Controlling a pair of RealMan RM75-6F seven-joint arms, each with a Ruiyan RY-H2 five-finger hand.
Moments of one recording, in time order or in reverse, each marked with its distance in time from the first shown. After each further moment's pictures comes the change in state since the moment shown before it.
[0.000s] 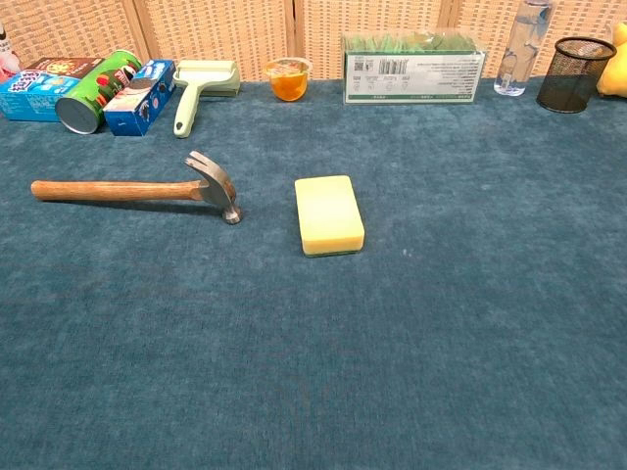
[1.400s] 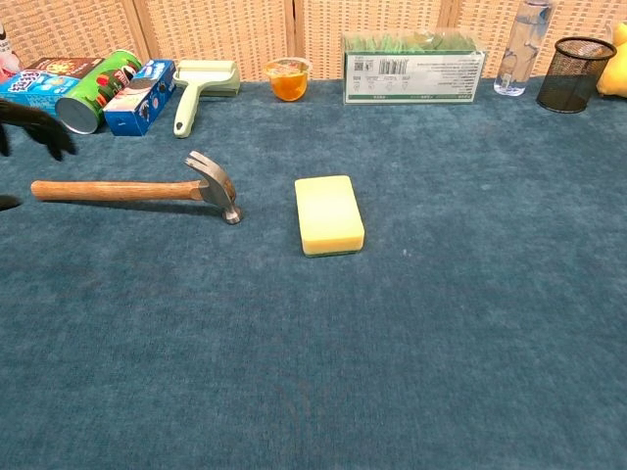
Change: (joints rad) left arm -0.492 -0.017 -0.167 0.062 -0.108 -0.575 0.112; right arm -0.061 -0.011 0.005 0.037 0.031 0.063 0.061
